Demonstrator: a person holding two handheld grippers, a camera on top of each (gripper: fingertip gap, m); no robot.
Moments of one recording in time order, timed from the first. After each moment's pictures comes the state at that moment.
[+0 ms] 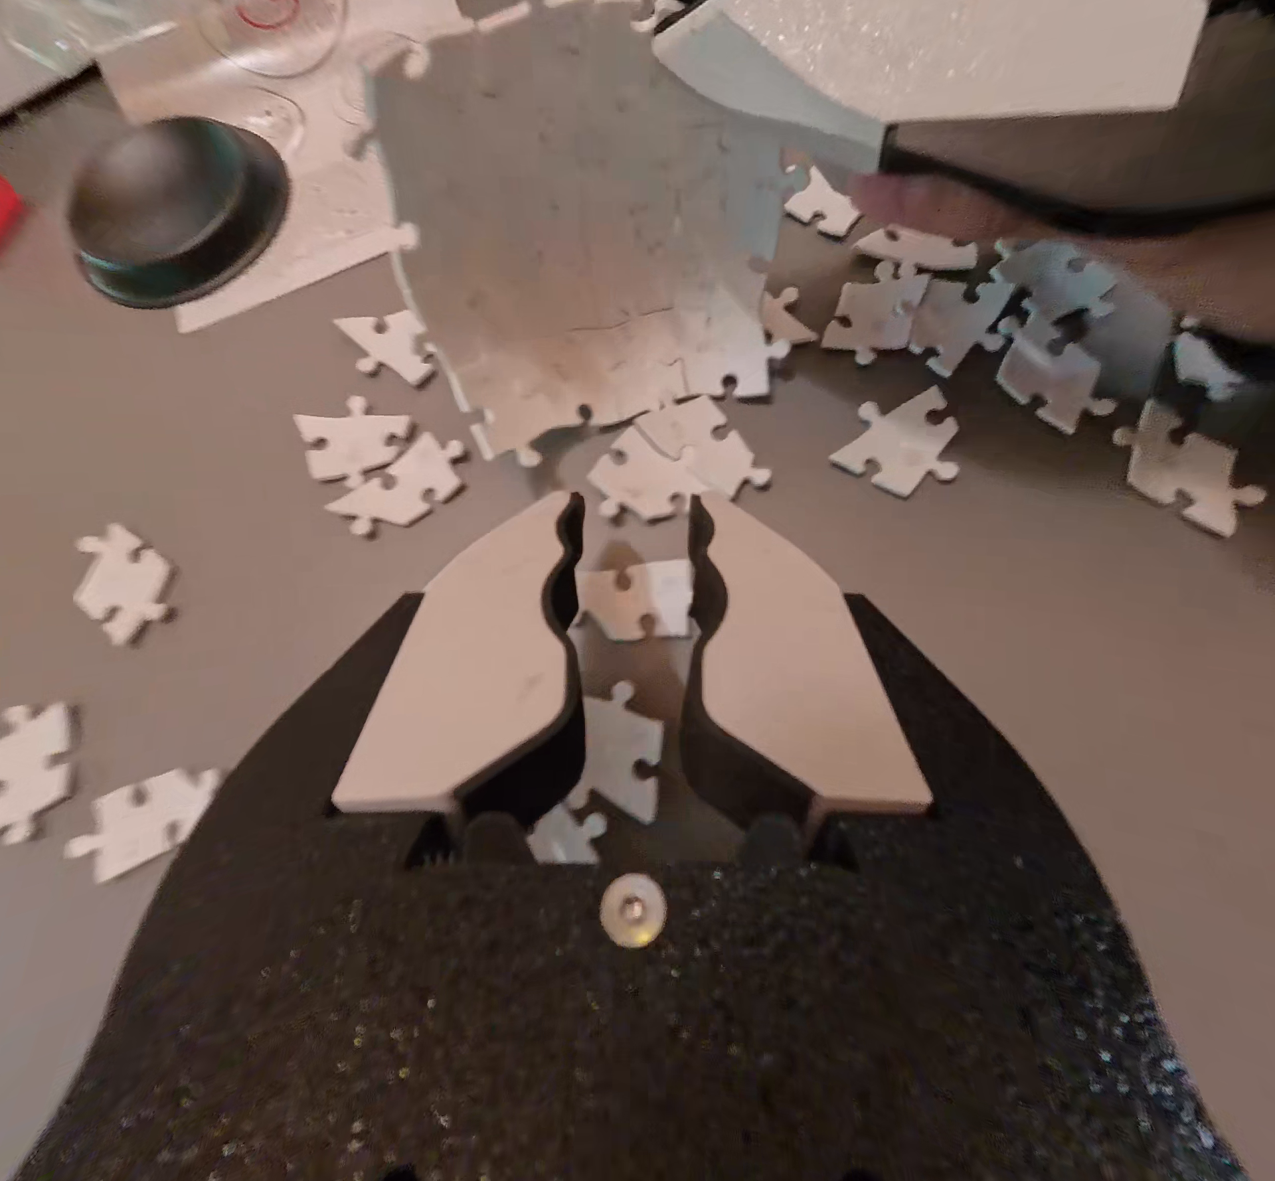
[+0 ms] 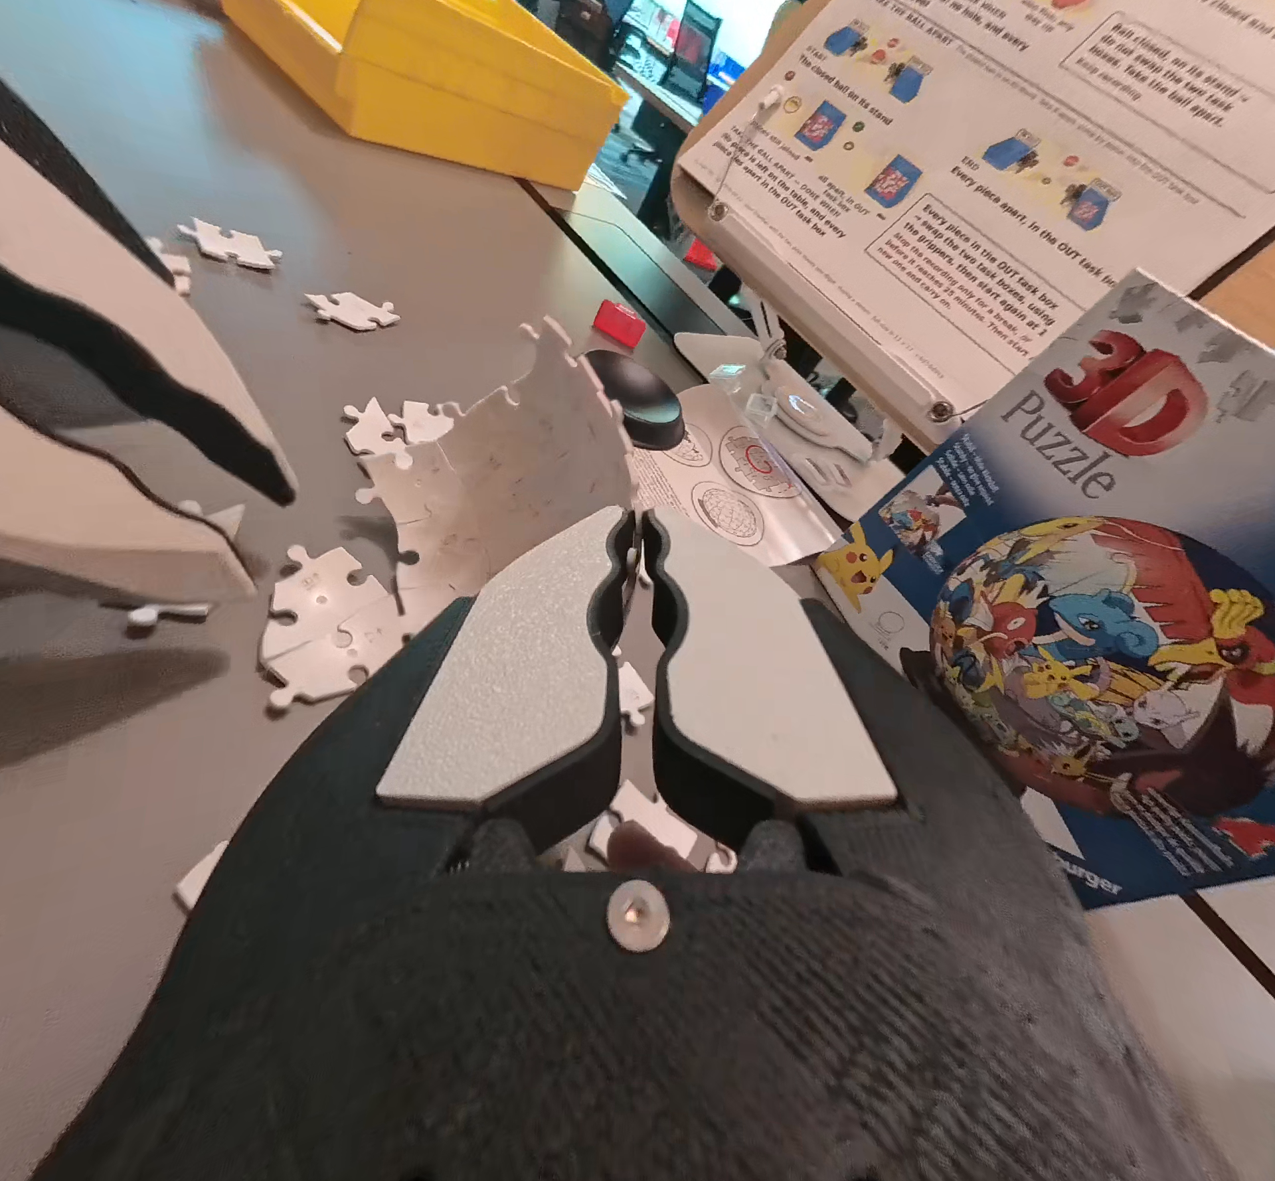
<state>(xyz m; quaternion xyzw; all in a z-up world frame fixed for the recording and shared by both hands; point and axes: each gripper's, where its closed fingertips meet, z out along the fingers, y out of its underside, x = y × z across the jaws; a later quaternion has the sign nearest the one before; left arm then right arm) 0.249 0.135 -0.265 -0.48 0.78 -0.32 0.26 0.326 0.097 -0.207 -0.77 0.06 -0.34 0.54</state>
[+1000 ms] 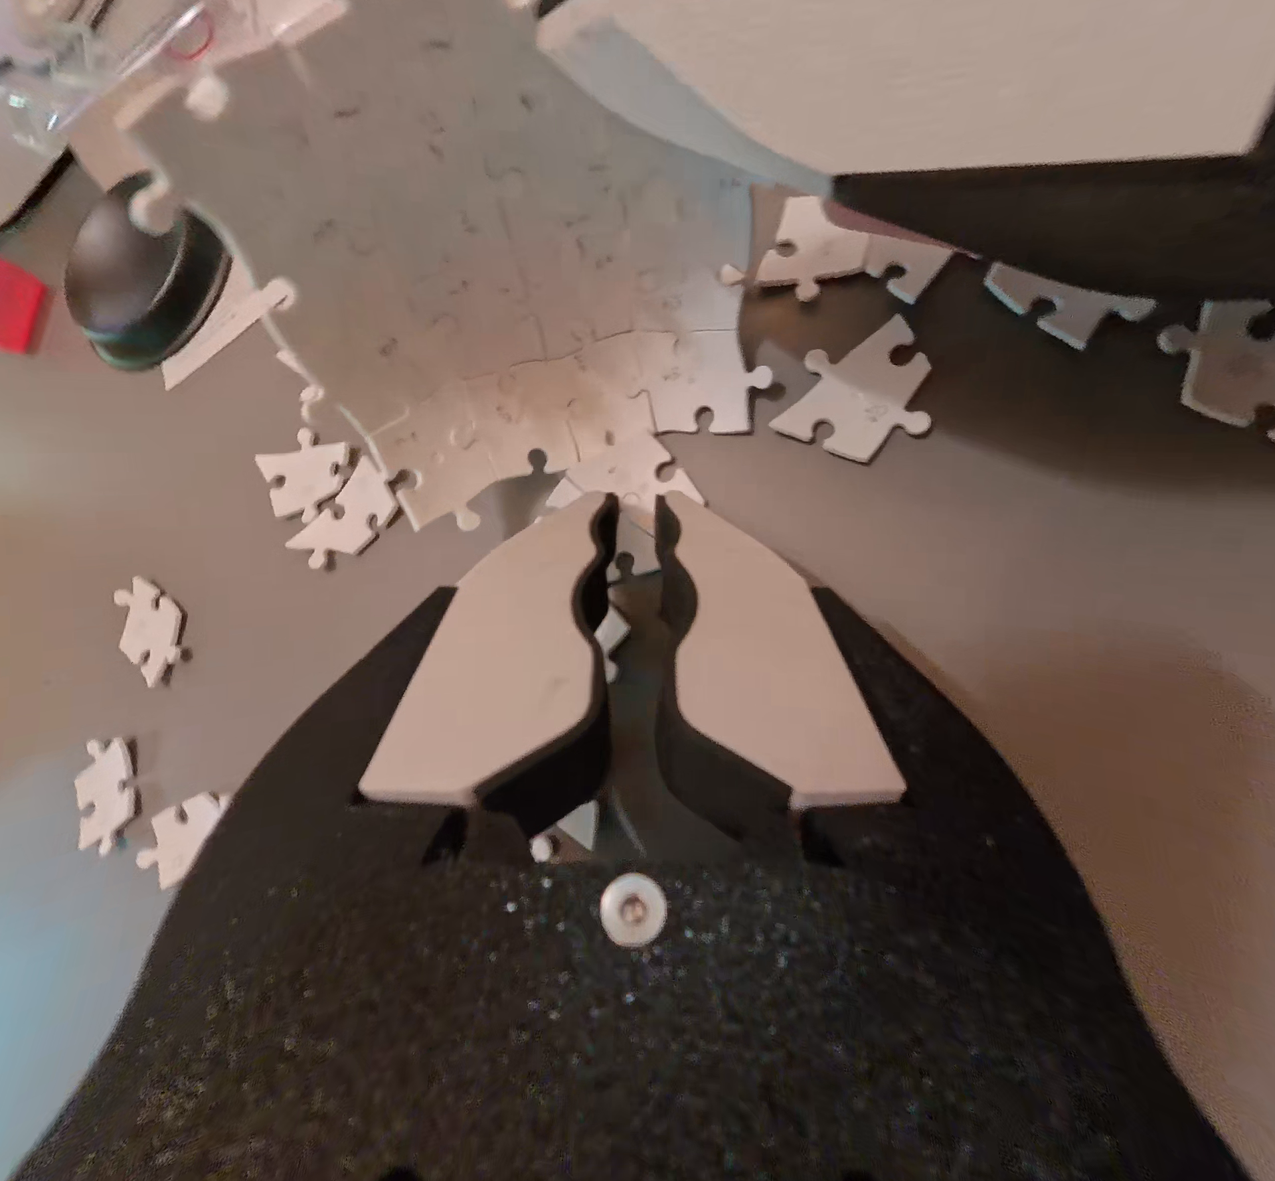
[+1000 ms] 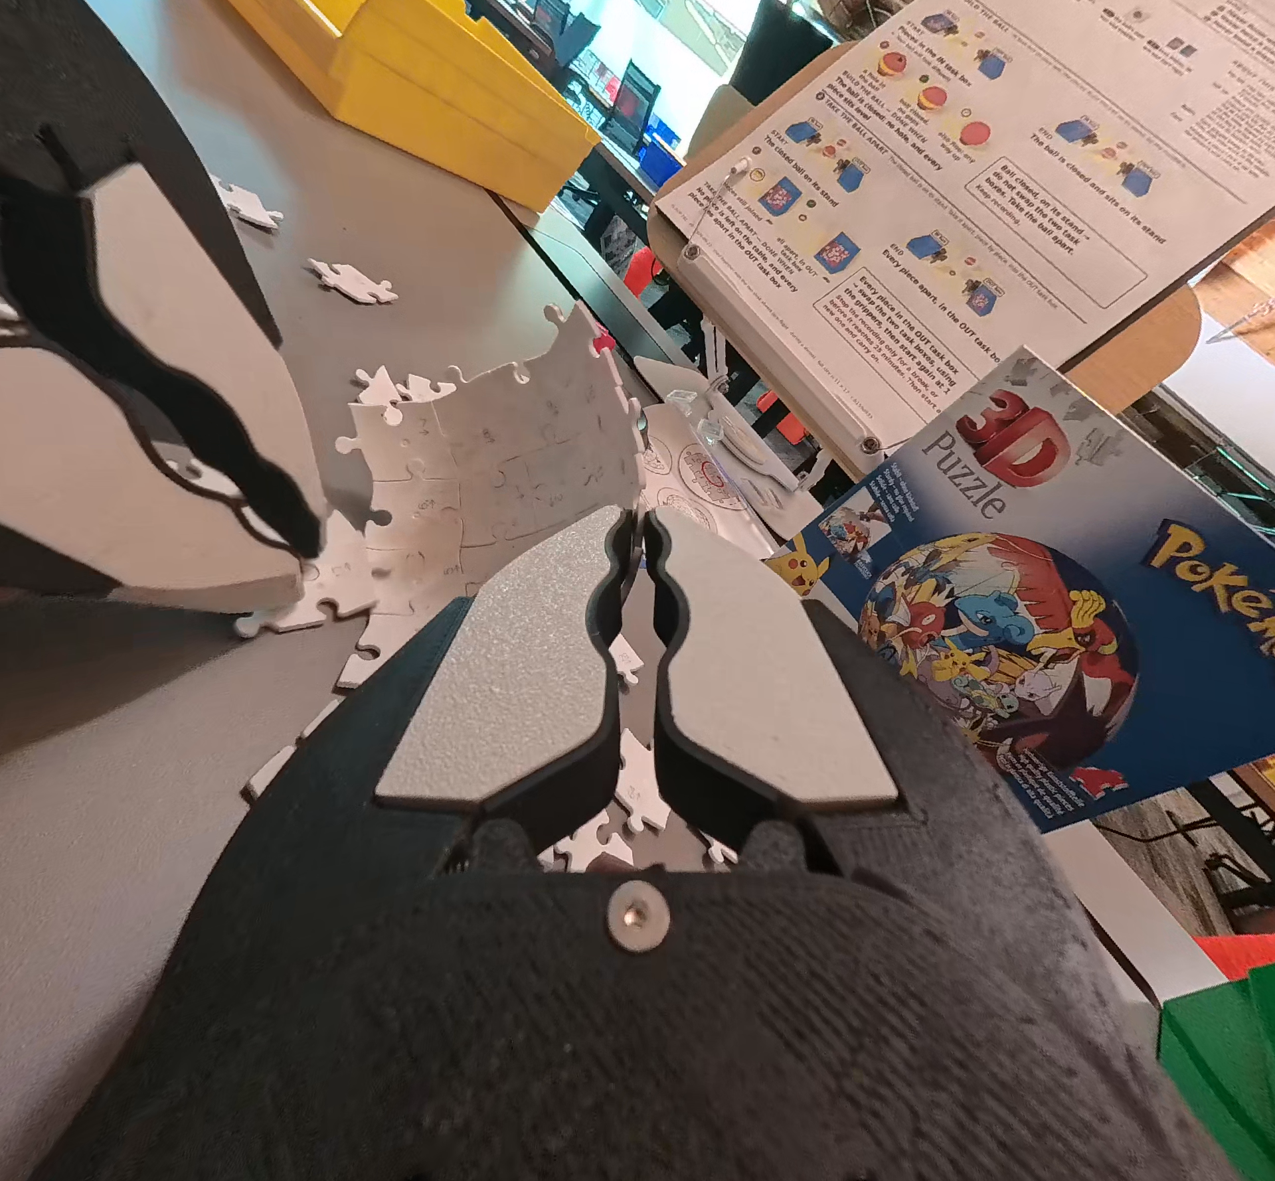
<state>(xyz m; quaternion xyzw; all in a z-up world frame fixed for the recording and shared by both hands) 0.245 0.114 -0.285 -0.43 0.82 -0.23 0.30 0.300 0.083 -0.208 -0.73 0.02 -0.42 0.53</state>
